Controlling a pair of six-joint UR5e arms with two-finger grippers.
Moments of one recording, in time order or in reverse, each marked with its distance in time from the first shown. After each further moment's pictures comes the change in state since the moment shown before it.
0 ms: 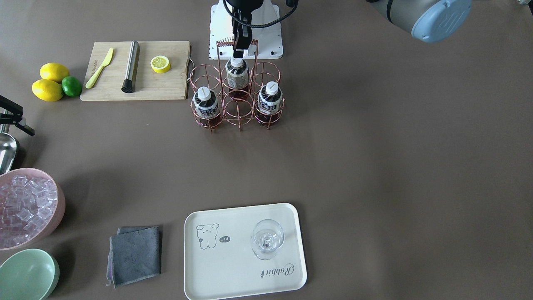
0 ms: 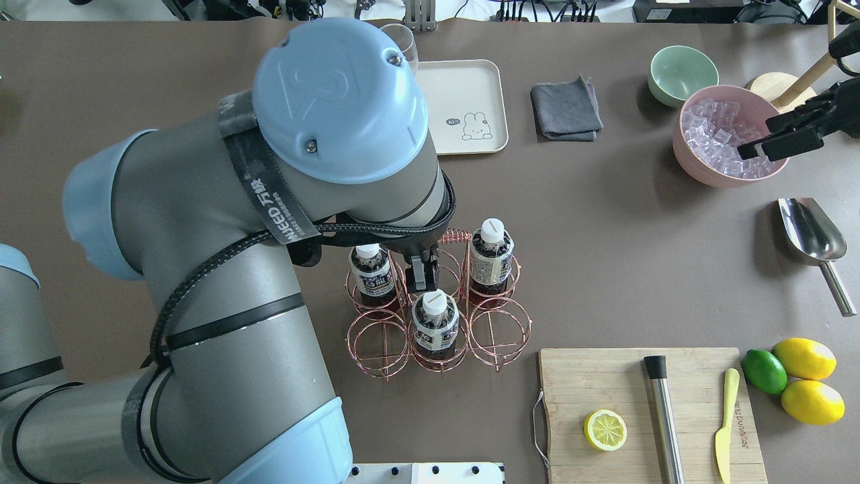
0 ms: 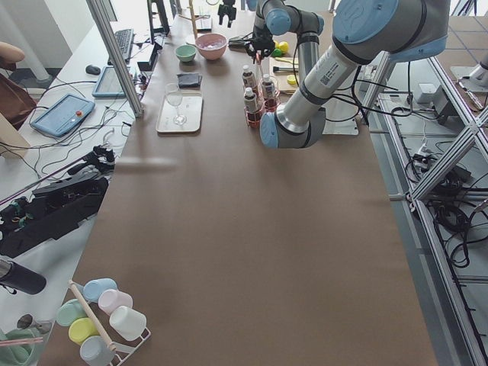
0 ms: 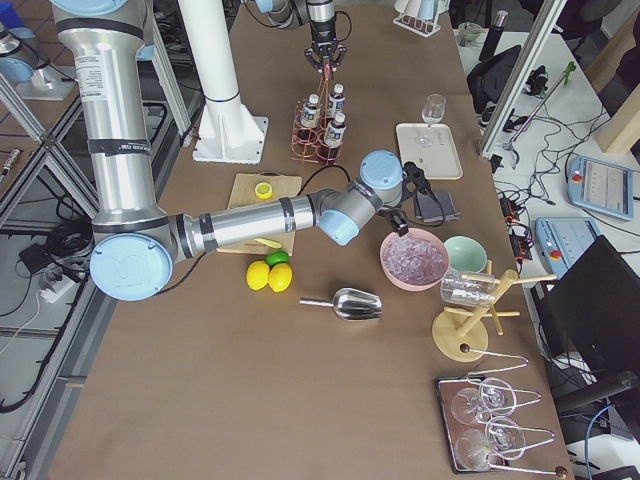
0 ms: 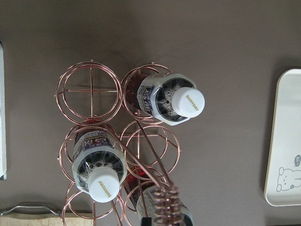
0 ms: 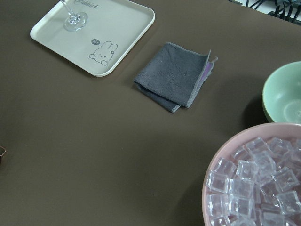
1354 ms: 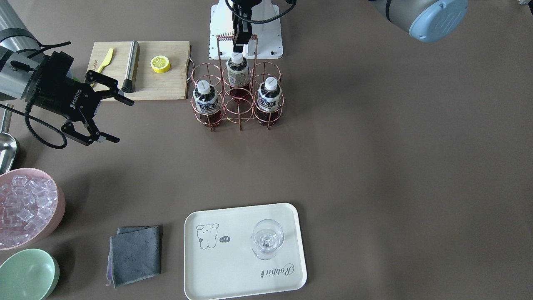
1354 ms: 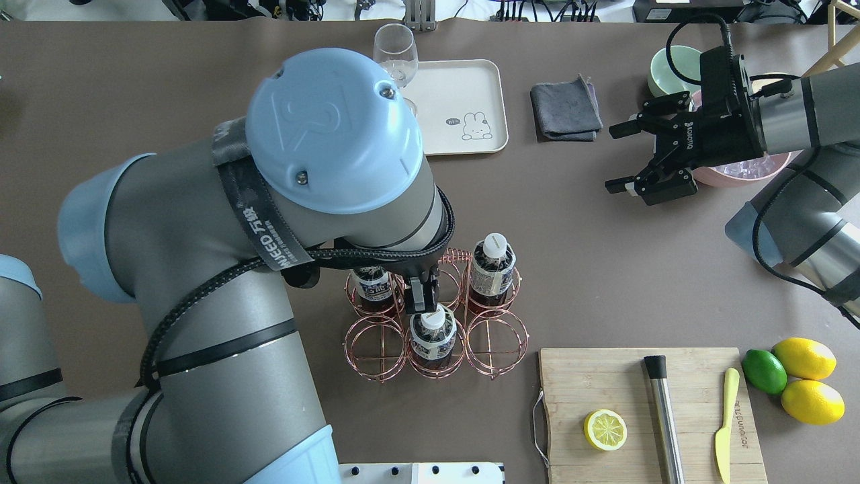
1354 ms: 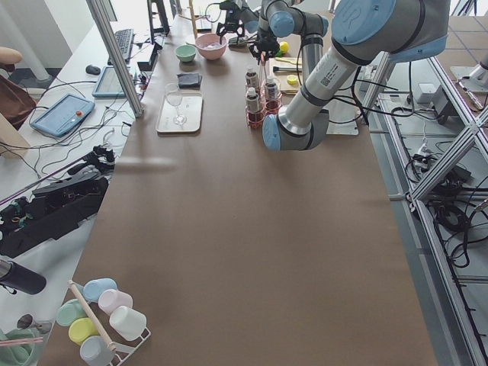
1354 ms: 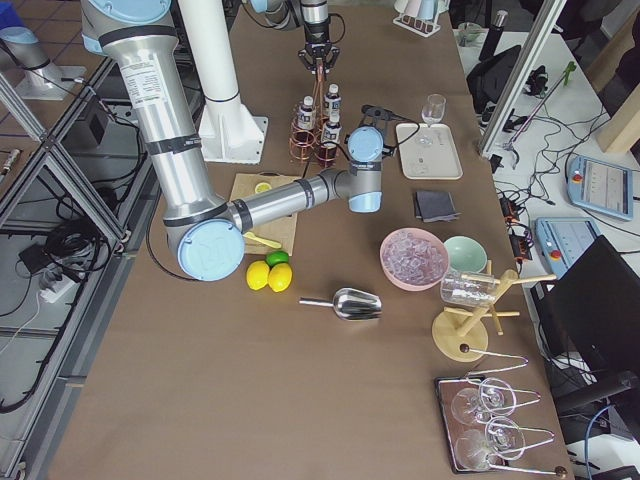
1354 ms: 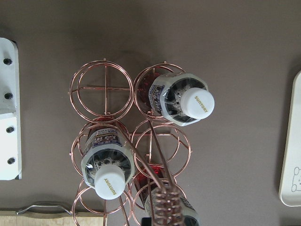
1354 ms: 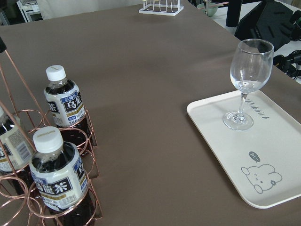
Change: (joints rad) left arm 0.030 0.019 -0.028 0.000 0.000 -0.016; right arm -0.255 0.189 -0.095 0.576 -0.055 -0.035
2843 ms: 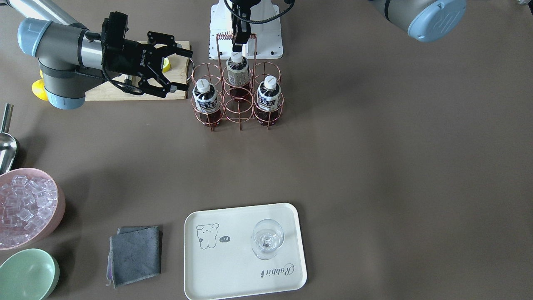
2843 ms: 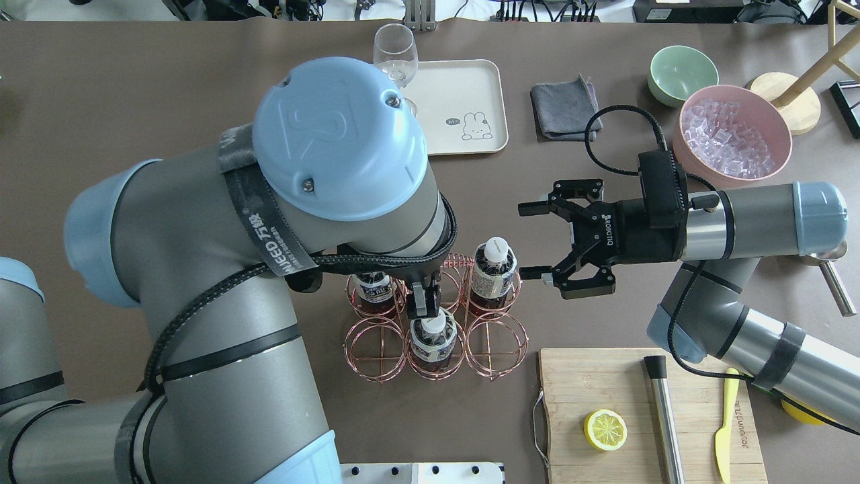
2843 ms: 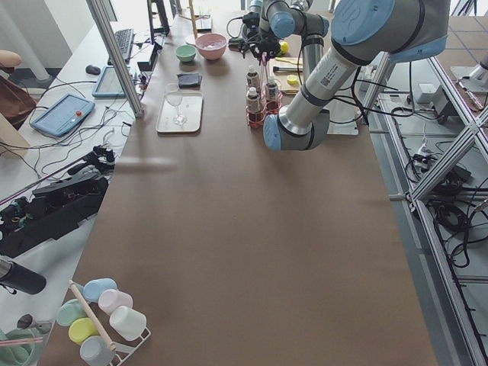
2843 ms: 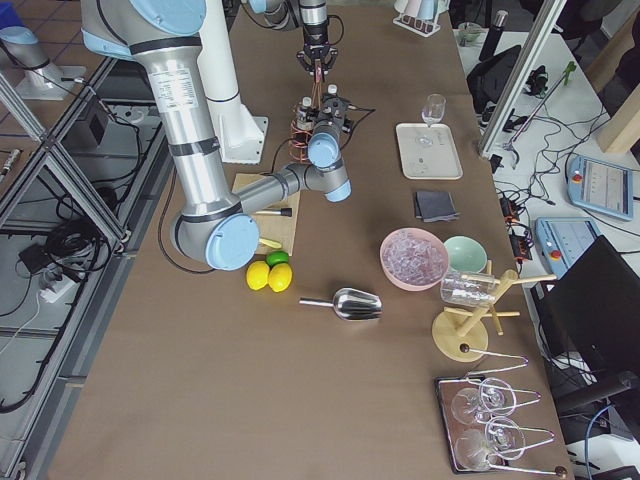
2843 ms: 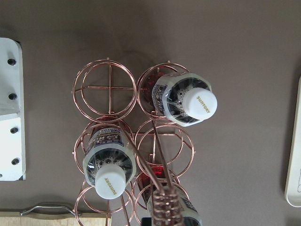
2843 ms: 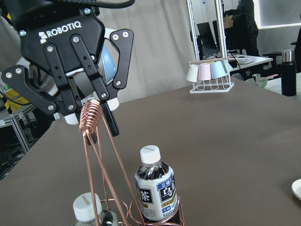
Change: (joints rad) left arm 0.008 0.000 0.002 0.000 0.000 0.000; right arm -0.318 0.019 0.011 0.440 -0.310 0.206
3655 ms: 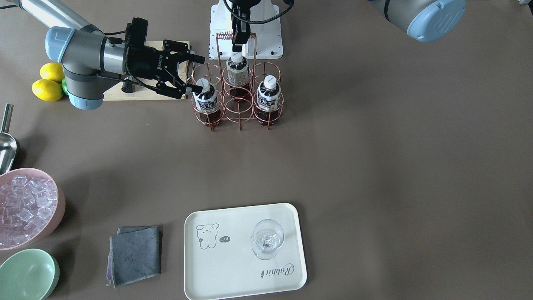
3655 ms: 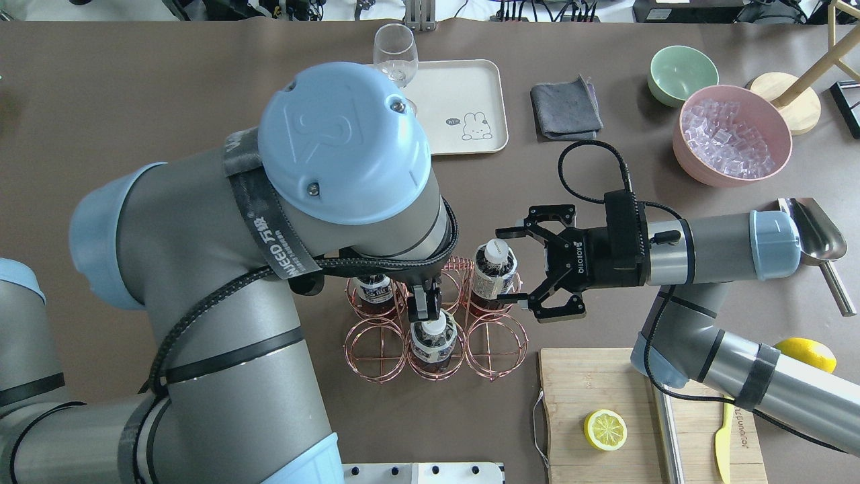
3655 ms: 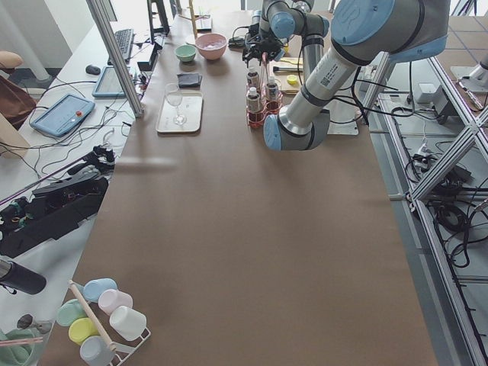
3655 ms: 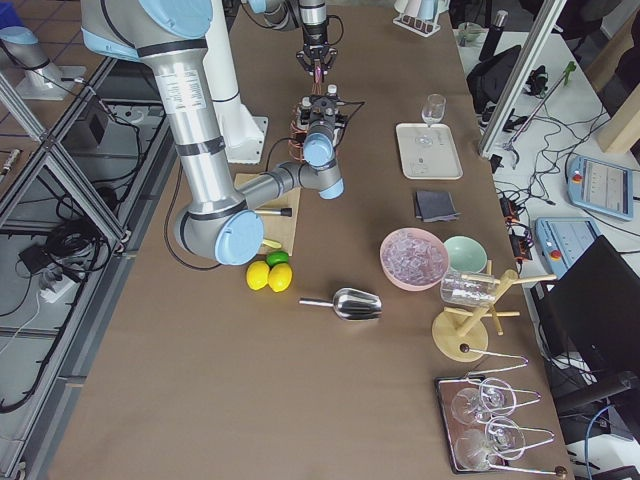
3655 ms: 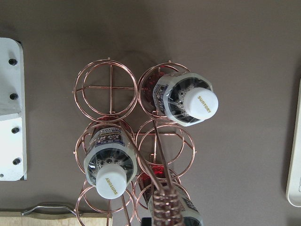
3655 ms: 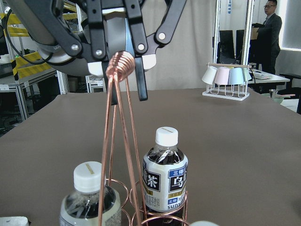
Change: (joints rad) left arm 0.004 0.000 0.003 0.001 0.000 0.000; right arm -0.083 0.017 -0.055 0.002 -0.059 -0.168
